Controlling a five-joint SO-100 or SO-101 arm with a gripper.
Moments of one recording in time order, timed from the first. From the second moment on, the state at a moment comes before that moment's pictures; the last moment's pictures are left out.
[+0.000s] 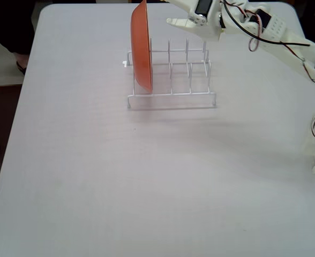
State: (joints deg) arm 22.5 85.3 54.2 34.8 -23.3
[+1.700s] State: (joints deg) arm 22.6 50.4 12.9 34.5 -31.9
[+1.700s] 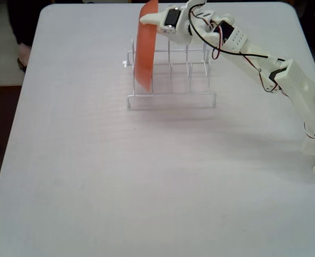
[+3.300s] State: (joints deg) arm -17.1 90.1 46.8 5.8 -16.4
